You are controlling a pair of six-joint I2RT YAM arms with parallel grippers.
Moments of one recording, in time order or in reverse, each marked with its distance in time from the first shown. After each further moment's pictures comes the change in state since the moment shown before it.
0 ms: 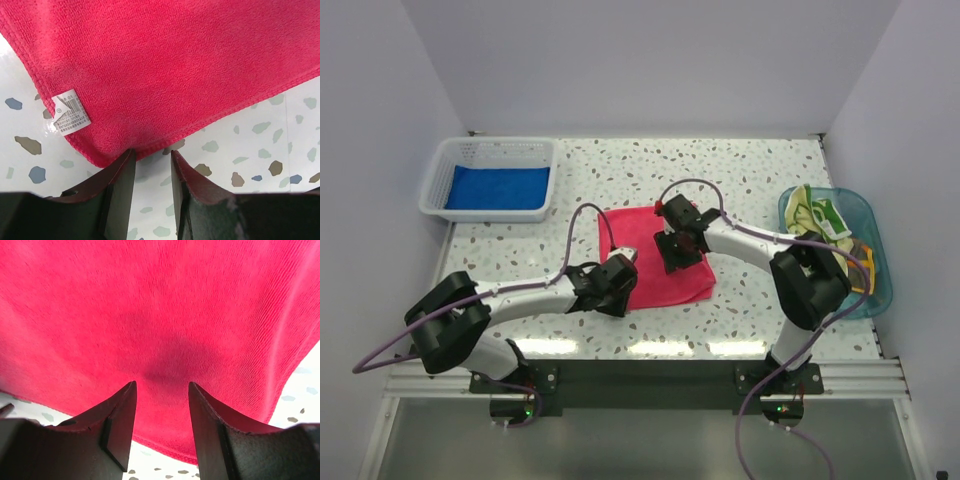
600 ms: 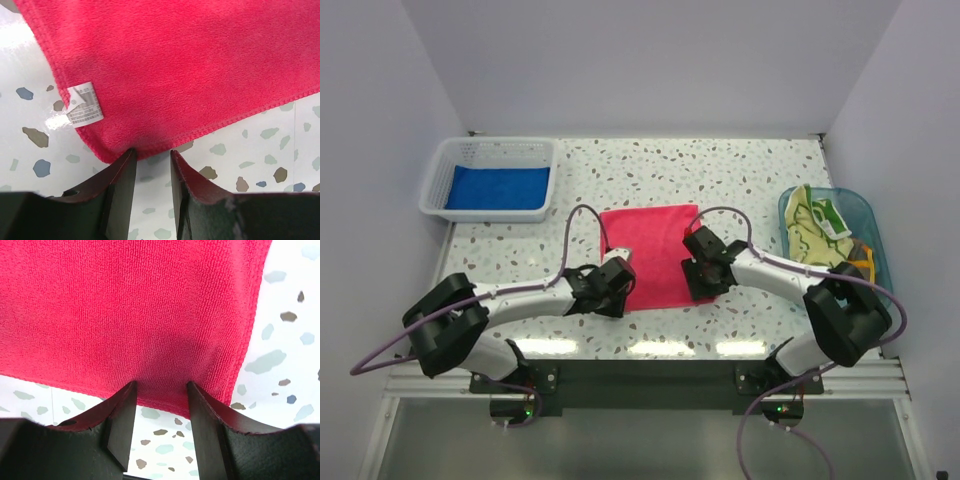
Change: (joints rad) left arm -0.006 -0.011 -0.027 0.000 -0.040 -0.053; right arm 0.006 -0.261 -0.351 0.015 0.083 0.111
